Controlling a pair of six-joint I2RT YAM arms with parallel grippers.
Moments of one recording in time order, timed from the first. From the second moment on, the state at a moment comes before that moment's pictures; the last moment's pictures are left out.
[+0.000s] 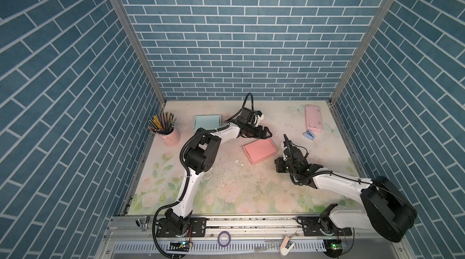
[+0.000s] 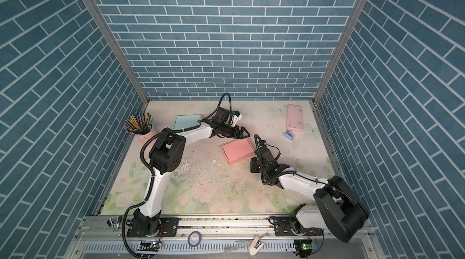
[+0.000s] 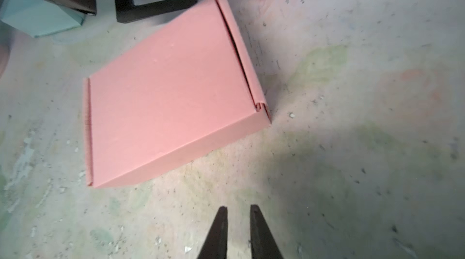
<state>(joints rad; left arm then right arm) -0.55 2.25 1.68 -0.23 0.58 -0.37 0.69 1.24 0.49 -0.03 0.06 0.58</state>
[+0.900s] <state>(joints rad) -0.68 1.41 0.72 0.01 0.29 -0.59 0.36 1.59 0.91 -0.22 -0.38 0.38</state>
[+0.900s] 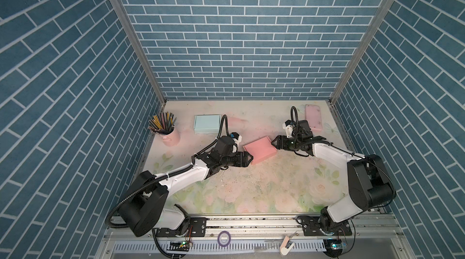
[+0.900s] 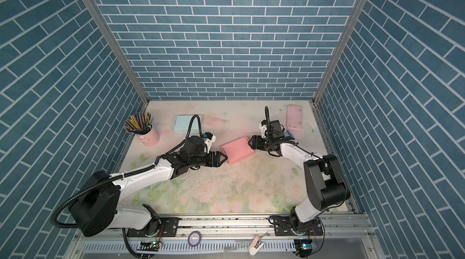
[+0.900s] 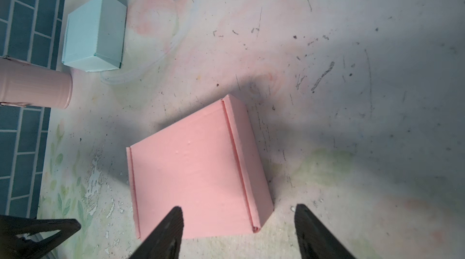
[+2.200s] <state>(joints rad) -0.65 1.70 0.80 0.16 0.26 -0.67 0.48 1.68 0.88 -0.13 -0.38 0.37</state>
